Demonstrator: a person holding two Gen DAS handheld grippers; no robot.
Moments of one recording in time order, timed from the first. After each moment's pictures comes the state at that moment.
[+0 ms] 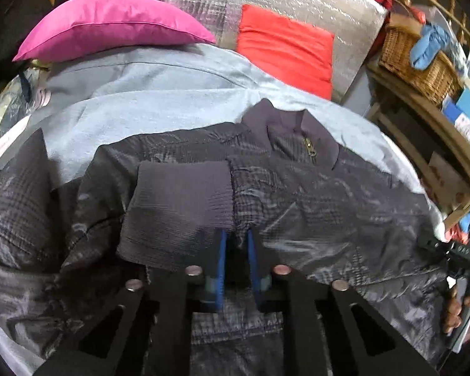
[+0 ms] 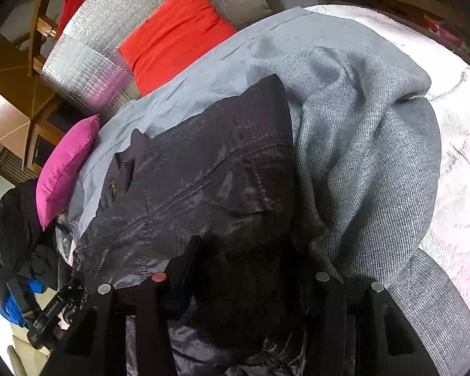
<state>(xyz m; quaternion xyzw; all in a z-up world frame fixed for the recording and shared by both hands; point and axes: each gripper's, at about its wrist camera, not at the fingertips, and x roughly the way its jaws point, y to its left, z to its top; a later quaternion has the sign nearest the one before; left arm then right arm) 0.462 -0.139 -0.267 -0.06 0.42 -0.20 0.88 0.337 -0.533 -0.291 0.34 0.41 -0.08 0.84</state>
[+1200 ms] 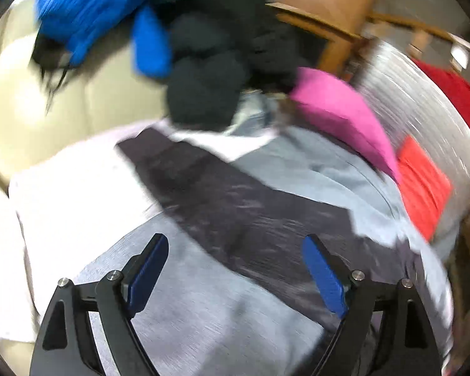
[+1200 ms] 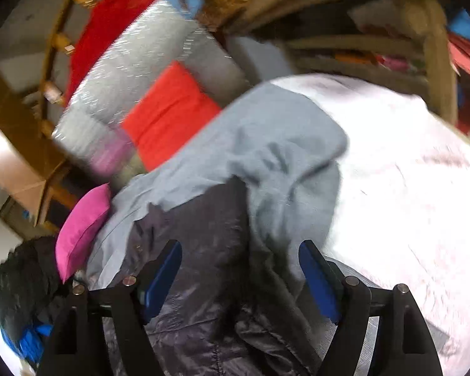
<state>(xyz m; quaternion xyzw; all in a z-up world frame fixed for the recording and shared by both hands) 0.399 0.156 -0.237 -0.26 0.34 0.12 0.90 0.248 -0.558 -0.219 0.36 0.28 -0.14 0.88</state>
